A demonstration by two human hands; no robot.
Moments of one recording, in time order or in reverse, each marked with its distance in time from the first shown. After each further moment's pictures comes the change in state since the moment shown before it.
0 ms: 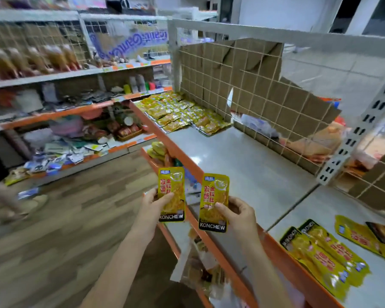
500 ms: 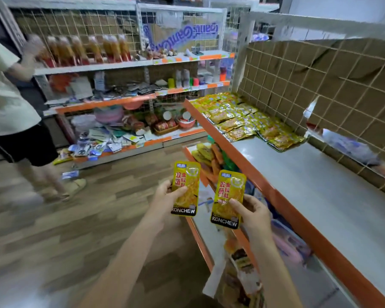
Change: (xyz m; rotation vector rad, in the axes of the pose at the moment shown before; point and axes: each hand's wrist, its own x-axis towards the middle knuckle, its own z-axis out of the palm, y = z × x) left_hand 0.102 0.045 -0.153 0.058 0.086 0.043; right_hand 0.056 0.002 0.185 0.032 -0.081 0.012
